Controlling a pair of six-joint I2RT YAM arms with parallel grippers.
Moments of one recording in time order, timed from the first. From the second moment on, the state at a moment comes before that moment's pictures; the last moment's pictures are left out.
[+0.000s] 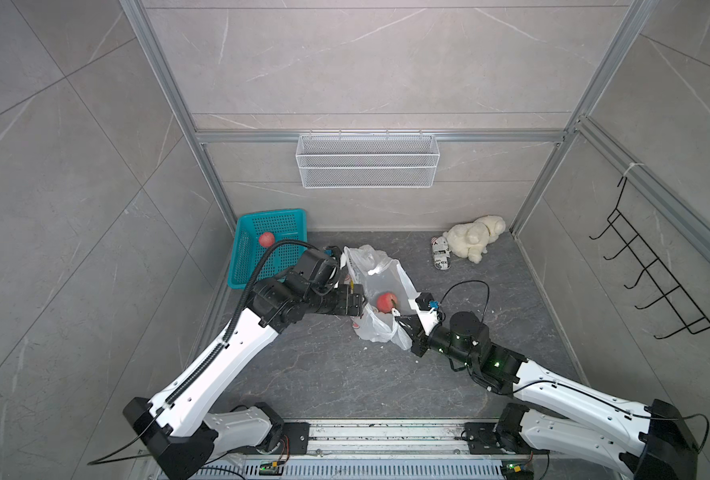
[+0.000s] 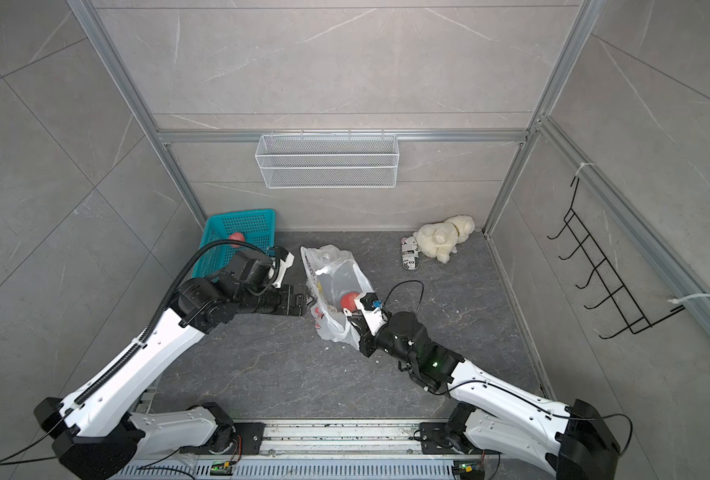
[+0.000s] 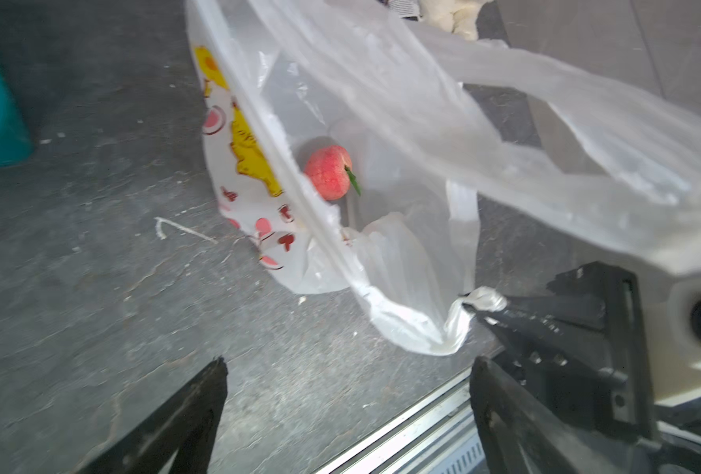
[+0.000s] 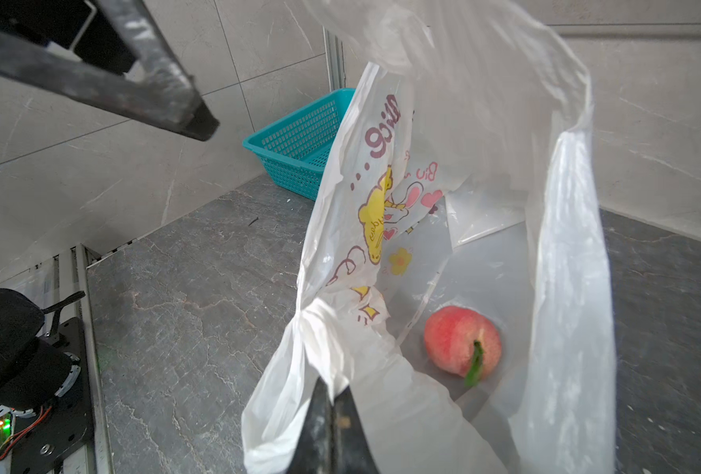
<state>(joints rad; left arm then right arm) -0.69 1.17 1.39 -1.05 0.04 -0.49 0.87 0.99 0.58 0.14 -0.02 0.10</state>
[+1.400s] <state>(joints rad) 0.16 2.59 2.41 -0.76 -0.02 -0.79 0.87 0.95 0.58 0.13 -0.08 0.10</state>
